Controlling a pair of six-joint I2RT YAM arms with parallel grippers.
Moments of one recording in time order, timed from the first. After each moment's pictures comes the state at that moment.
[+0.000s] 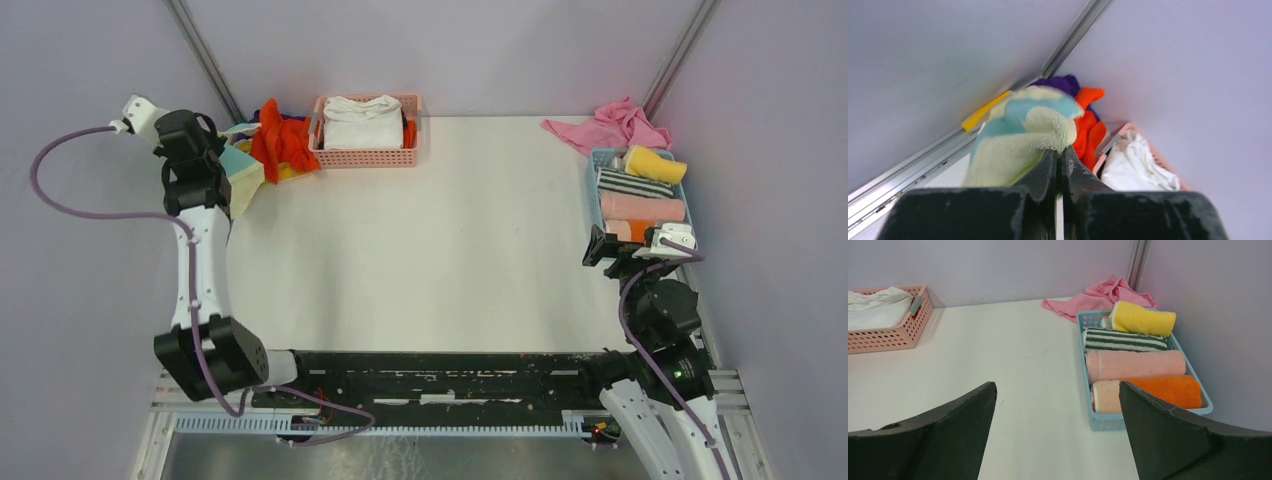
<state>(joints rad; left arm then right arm) 0.29 1.41 1.36 -0.22 -0.33 -0.57 0.30 0.28 0.64 -0.33 0.40 0.02</state>
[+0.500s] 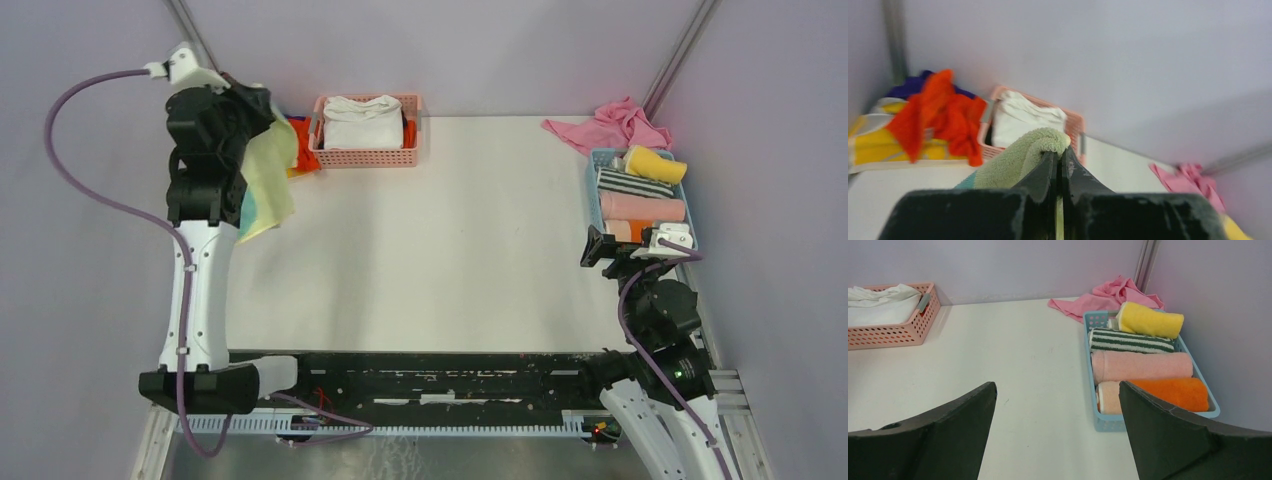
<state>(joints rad) 0.06 1.22 1.57 -0.37 -0.08 -0.45 0.31 0.28 0.64 -0.33 0.39 0.02</state>
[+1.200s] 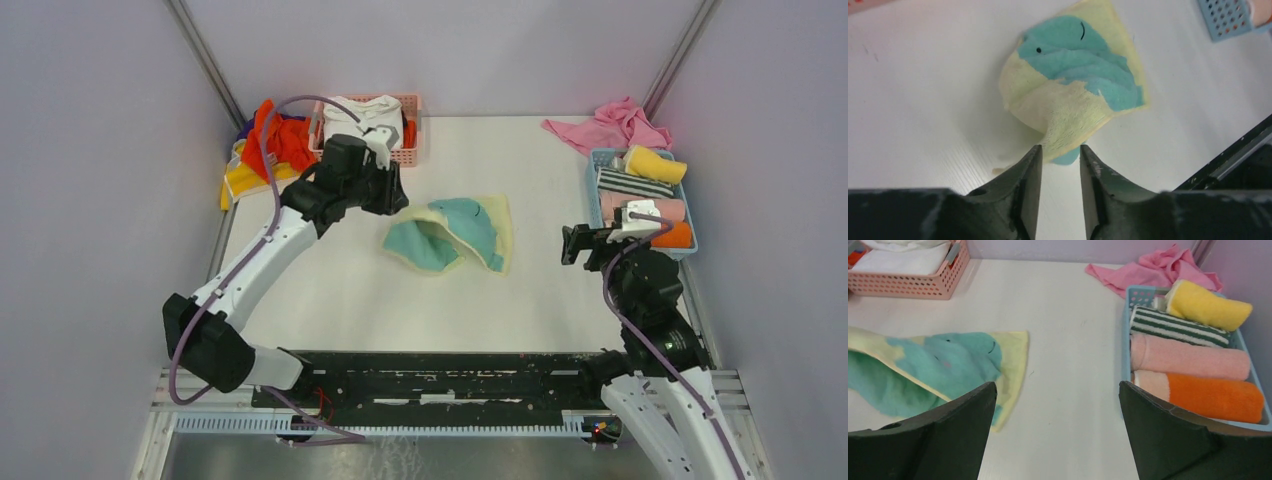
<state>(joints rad) -0.46 1.40 1.36 -0.54 0.20 -0.19 0.32 0.41 0.67 -0.35 0.25 0.04</state>
